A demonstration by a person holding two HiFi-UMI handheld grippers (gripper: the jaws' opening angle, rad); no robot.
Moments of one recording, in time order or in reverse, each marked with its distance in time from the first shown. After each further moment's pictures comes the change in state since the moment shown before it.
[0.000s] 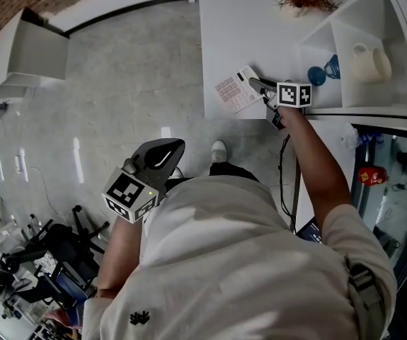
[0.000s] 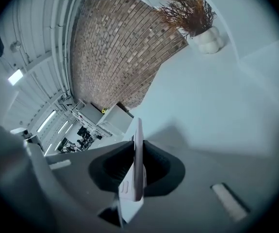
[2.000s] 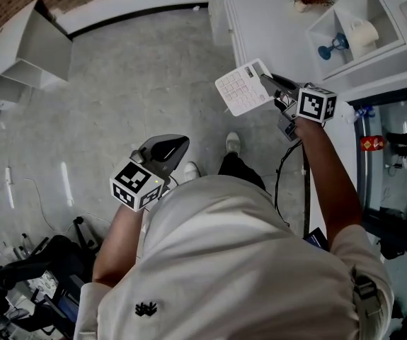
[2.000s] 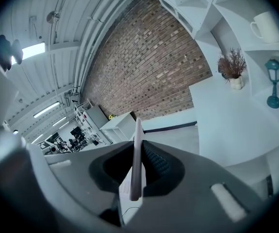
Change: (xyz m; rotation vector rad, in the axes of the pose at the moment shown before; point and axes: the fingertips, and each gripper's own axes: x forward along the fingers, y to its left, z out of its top) left arm -0.269 0.010 -0.138 0.070 -0.076 -0.131; right arm -0.018 0.358 -0.094 -0.190 -0.198 -0.059
